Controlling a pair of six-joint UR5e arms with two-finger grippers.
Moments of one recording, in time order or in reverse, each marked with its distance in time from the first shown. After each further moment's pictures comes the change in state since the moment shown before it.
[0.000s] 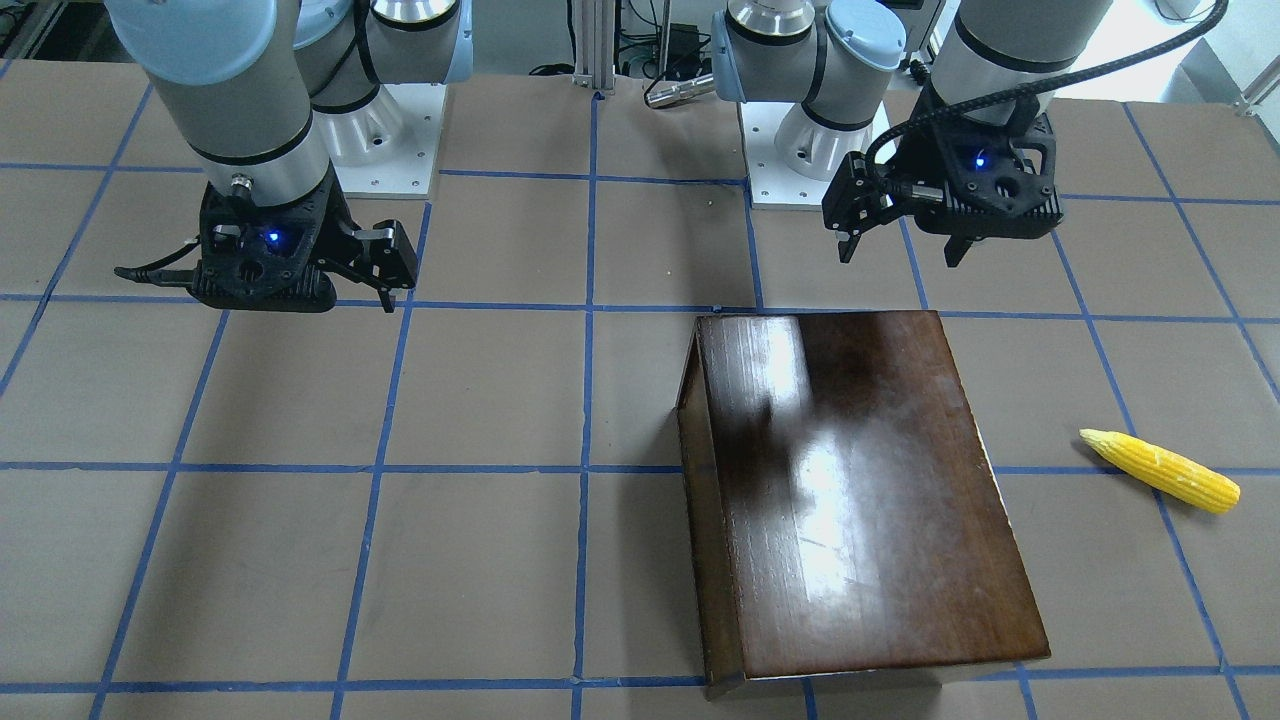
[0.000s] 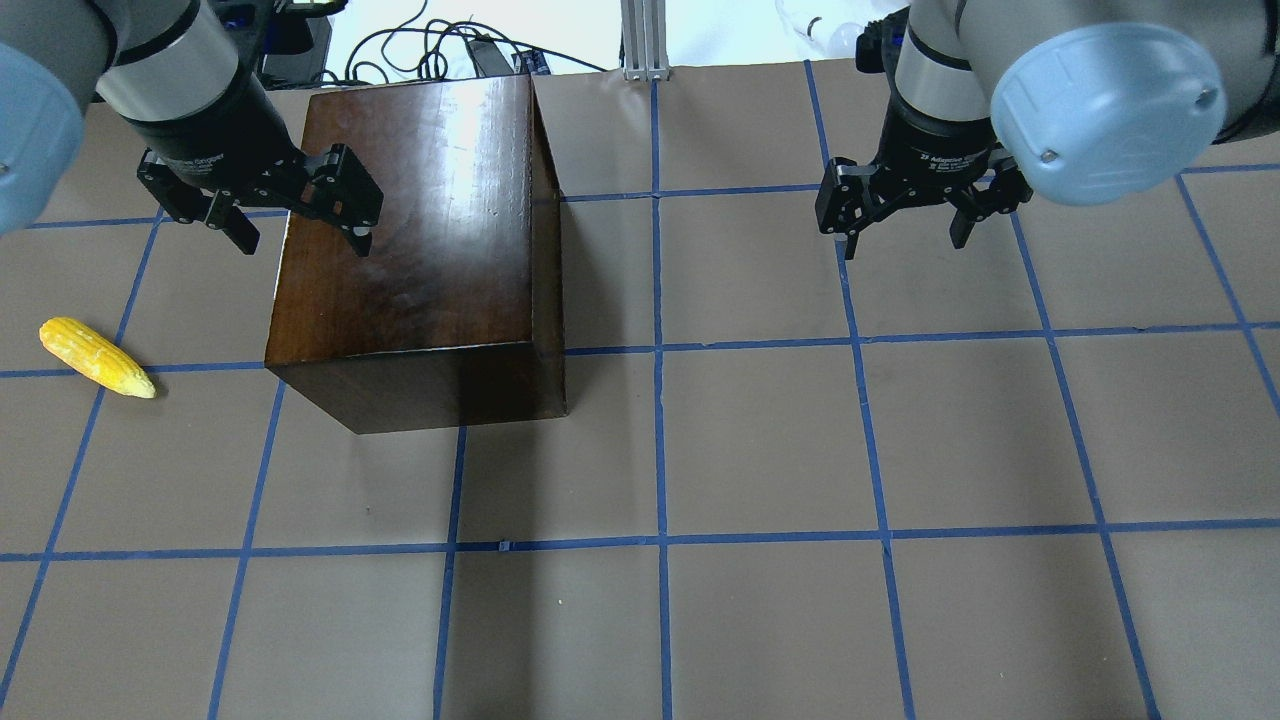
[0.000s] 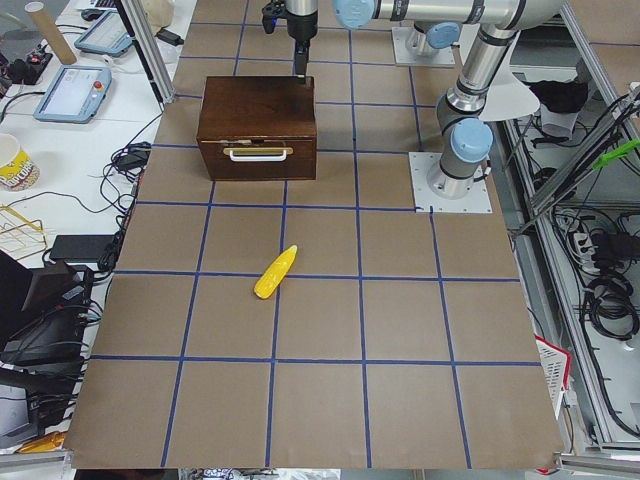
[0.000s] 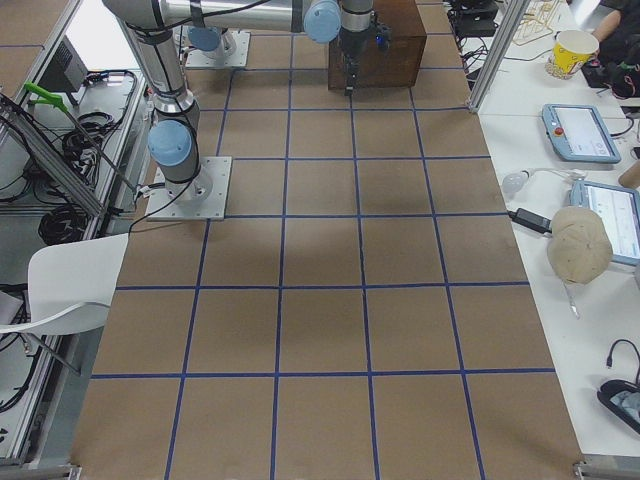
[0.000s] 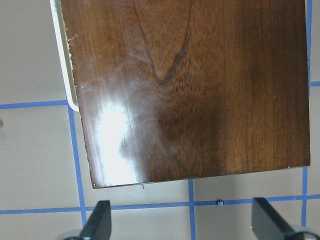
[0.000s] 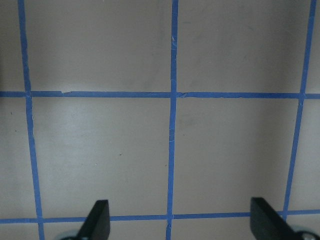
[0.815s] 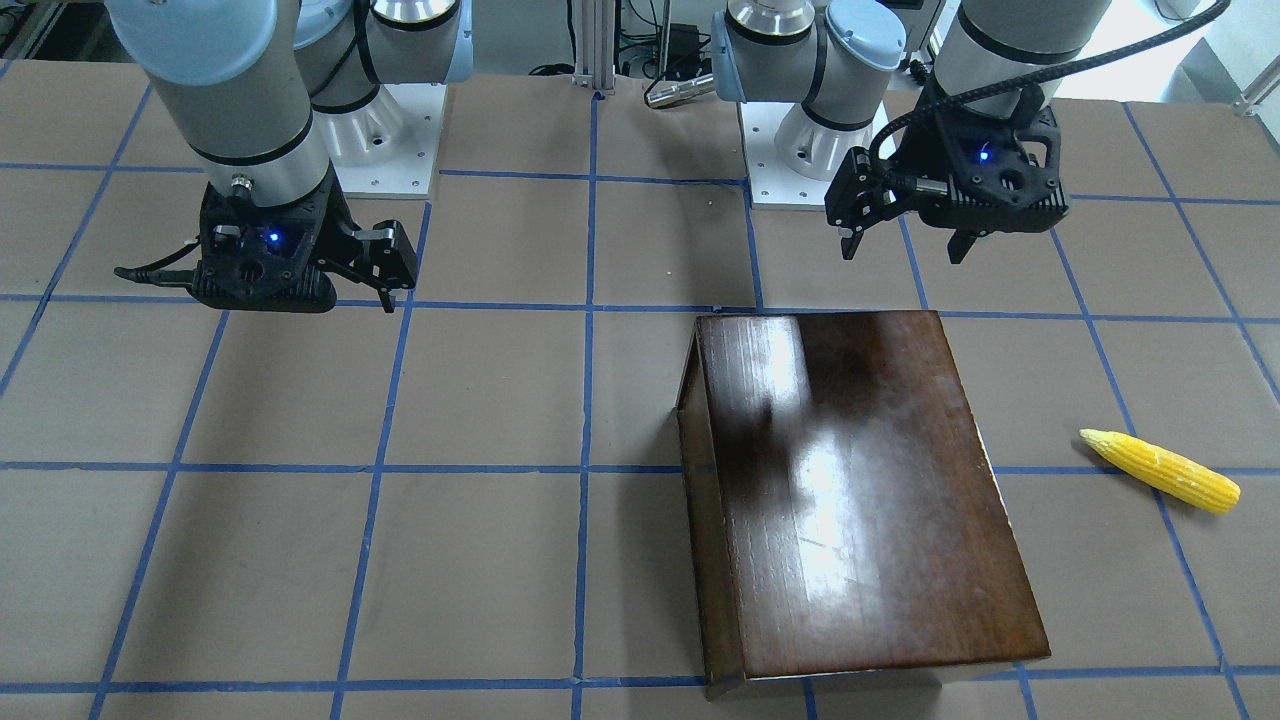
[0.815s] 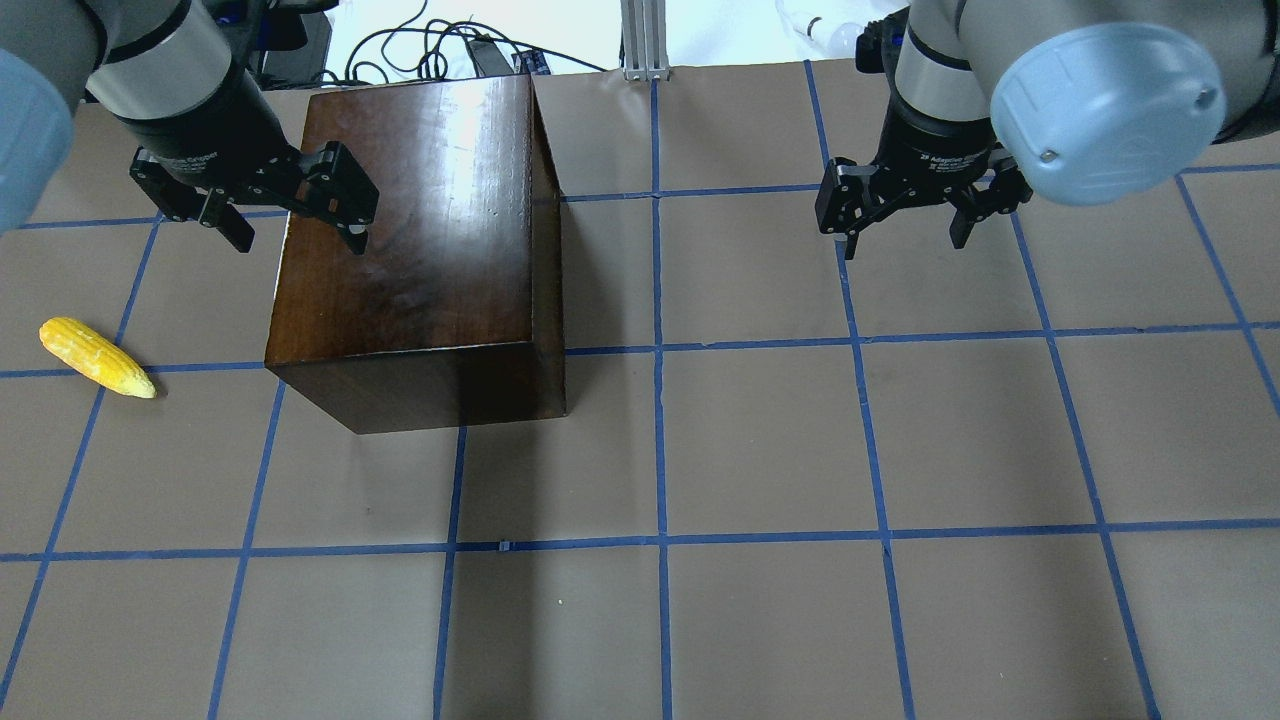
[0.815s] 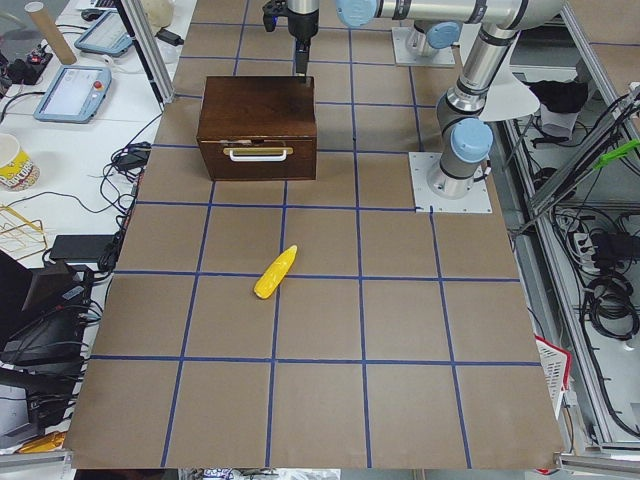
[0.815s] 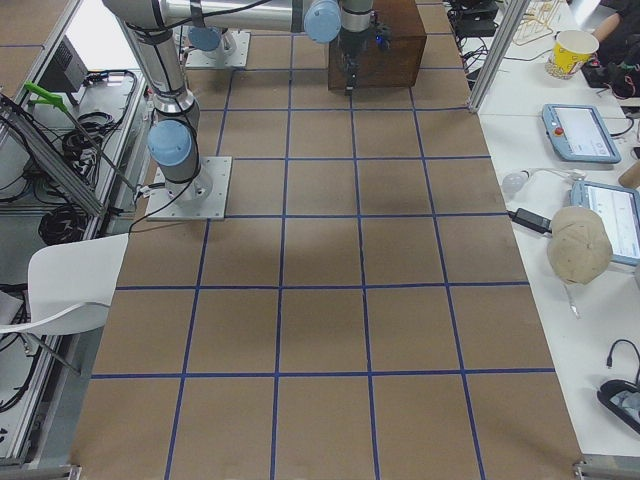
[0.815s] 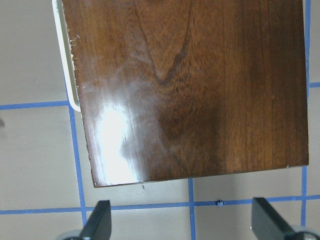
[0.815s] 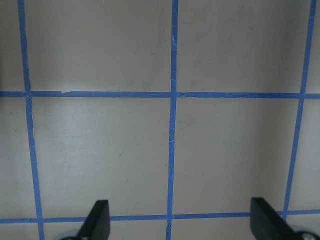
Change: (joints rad) left arm 0.003 0.004 0.001 0.001 0.003 0.000; right arm 0.000 0.001 0.000 0.000 0.000 0.000
